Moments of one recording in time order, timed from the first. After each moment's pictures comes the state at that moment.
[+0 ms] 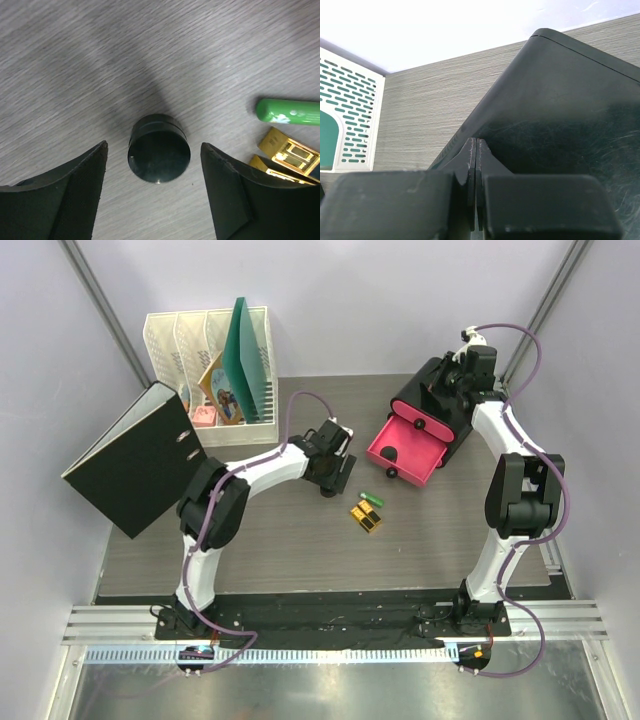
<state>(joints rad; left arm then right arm) -0.72 2.04 1.52 -0.52 -0.07 -0.24 -0.02 1.91 1.55 -0.06 -0.27 0.37</state>
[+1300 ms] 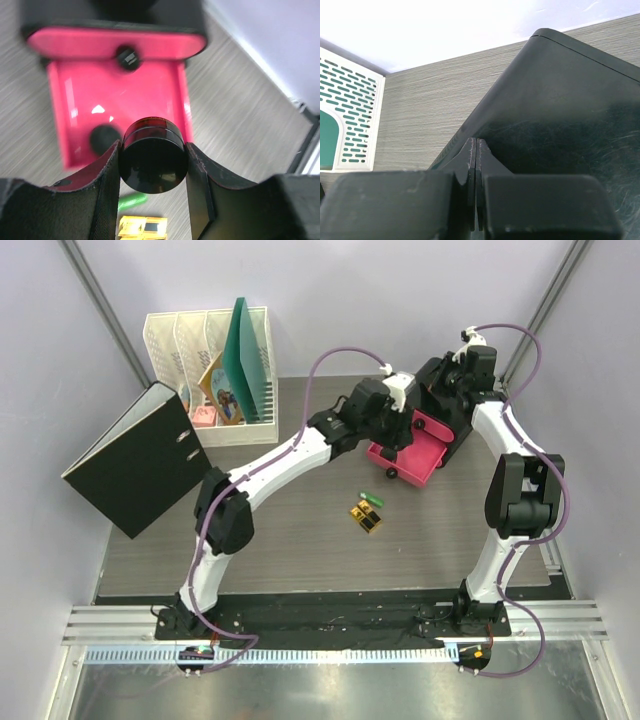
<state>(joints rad) -0.84 2.10 2.01 -0.38 0.12 -0.26 -0.02 1.92 1.55 -0.06 -0.27 0.37</state>
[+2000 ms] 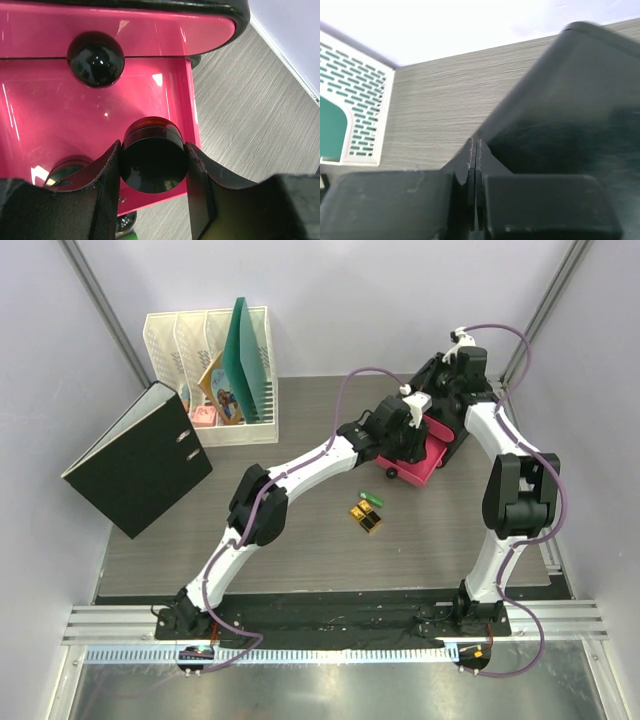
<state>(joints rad) -0.88 2.39 2.20 -0.35 0.15 -0.29 0.01 1.92 1.54 -0.05 -0.28 0.37</state>
